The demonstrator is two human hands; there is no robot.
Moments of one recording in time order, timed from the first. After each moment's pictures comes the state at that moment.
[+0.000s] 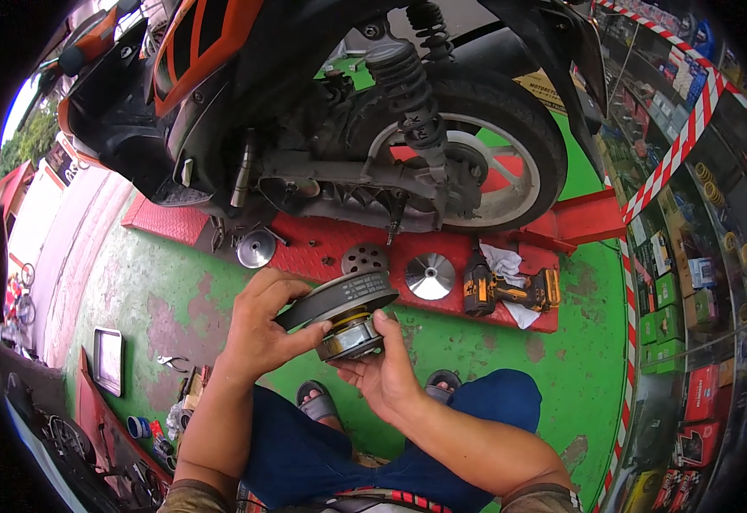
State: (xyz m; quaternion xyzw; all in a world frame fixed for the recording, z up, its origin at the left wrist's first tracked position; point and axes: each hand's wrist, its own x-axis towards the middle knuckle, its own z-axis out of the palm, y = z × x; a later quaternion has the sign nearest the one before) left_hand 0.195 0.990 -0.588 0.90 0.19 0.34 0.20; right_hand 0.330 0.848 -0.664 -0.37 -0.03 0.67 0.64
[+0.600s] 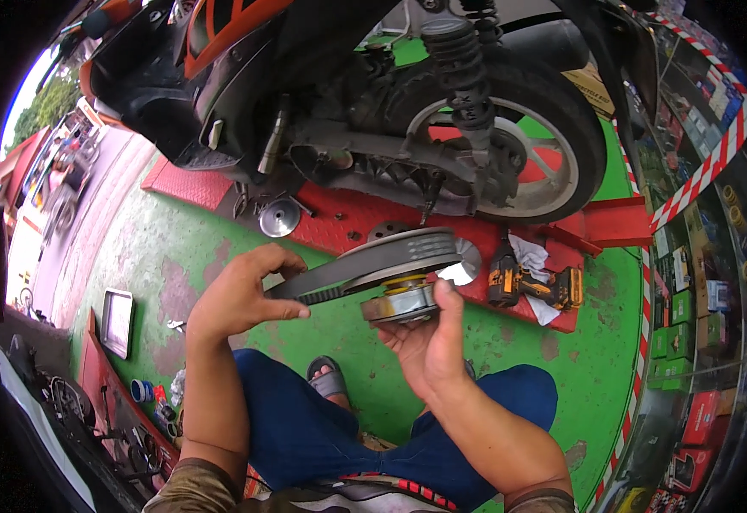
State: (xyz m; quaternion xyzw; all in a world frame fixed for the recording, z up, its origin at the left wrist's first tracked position) left_hand 0.139 1.024 -0.571 0.89 0.27 0.14 0.34; right_hand 0.346 0.852 -0.652 -0.35 -0.06 0.60 0.72
